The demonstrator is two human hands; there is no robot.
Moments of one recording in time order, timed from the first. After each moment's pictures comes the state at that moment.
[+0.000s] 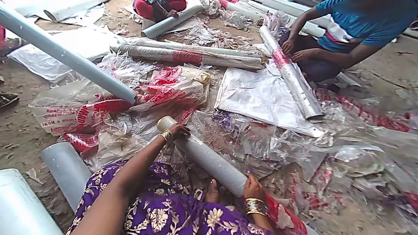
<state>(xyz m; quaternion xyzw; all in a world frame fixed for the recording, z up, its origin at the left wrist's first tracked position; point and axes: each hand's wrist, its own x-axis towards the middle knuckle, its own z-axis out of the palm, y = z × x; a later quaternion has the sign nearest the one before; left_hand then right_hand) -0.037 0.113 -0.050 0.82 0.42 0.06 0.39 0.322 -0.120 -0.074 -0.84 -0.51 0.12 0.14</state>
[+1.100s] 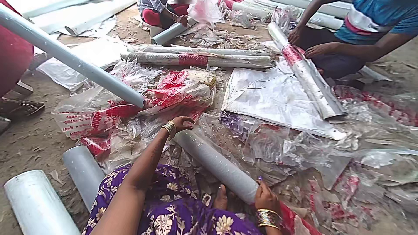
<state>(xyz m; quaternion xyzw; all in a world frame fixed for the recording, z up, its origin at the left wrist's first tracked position) -0.056 0.150 -0.021 0.77 0.50 0.09 0.38 0.323 -0.130 -0.085 -0.82 -0.54 0.06 0.19</state>
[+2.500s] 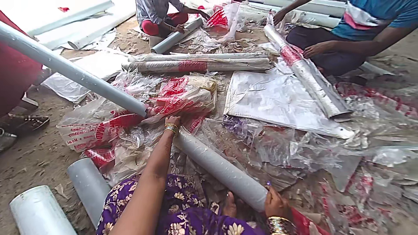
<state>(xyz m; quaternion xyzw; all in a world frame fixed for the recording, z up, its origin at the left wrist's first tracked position) -0.067 0.191 -0.035 0.70 0.69 -0.11 0.17 0.321 -0.129 -0.090 -0.82 -0.54 0.04 0.19</state>
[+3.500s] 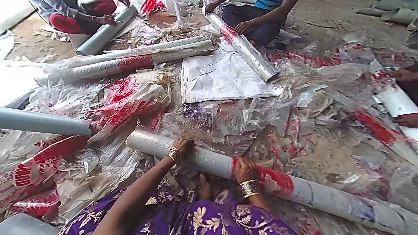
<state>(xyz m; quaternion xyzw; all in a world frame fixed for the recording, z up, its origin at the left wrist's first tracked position) 0.118 0.059 -0.030 0.84 0.44 -0.16 0.29 0.337 -0.141 -0.082 -0.81 -0.52 0.00 0.25</state>
